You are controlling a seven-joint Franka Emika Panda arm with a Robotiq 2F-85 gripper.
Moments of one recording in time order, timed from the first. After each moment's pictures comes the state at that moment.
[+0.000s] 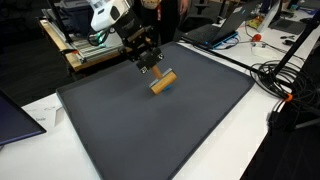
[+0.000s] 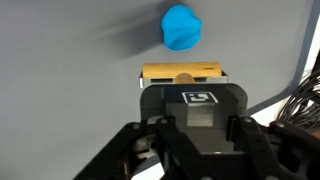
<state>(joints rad) -0.25 0.17 -0.06 -2.16 0.64 2.36 -0.56</state>
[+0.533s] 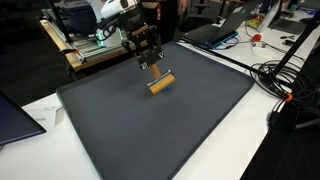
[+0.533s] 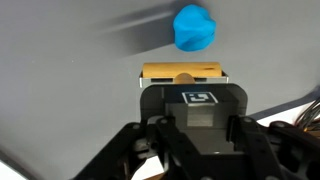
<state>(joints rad) -0.15 0.05 -0.06 -2.36 0.58 2.66 -0.50</state>
